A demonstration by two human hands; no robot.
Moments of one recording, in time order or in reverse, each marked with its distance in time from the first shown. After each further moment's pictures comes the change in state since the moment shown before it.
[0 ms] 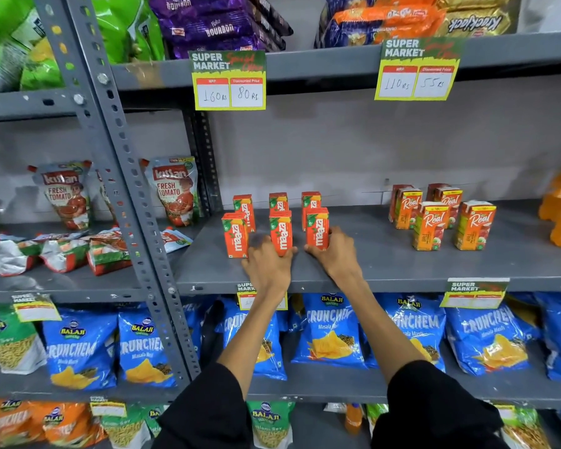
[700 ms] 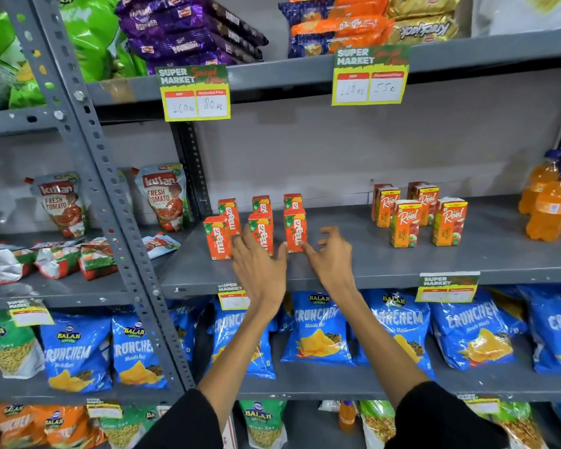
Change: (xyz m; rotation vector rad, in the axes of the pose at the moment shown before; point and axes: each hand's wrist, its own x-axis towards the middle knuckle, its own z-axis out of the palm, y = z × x) left_hand -0.038 0.041 -0.012 0.001 0.189 0.024; right_hand -0.026 0.018 -0.030 0.183 0.163 -0.052
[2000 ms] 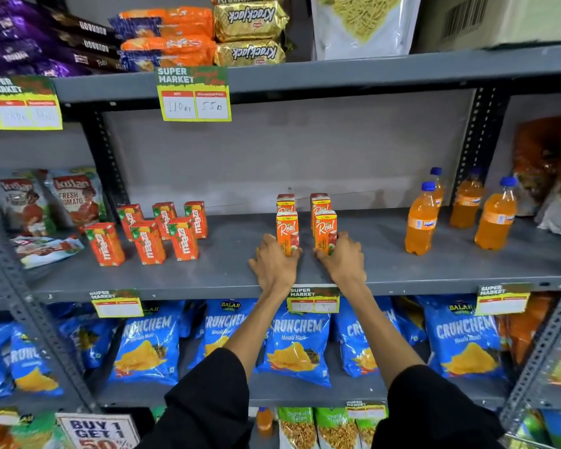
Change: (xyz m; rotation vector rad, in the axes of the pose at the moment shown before) left_hand -0.103 0.213 0.153 -0.018 -0.244 -0.021; right_hand 0.091 0.158 -0.222 -0.372 -0.044 0.054
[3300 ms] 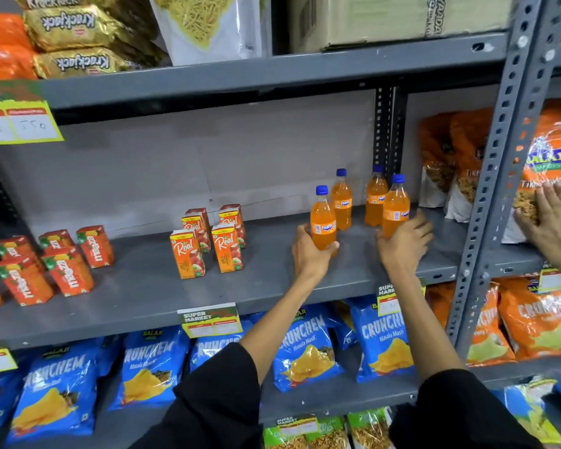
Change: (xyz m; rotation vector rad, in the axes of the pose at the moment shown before) left_hand -0.071 0.205 0.140 -0.556 -0.353 0.050; right_hand 0.072 0.209 -0.178 0.008 0.431 0.369
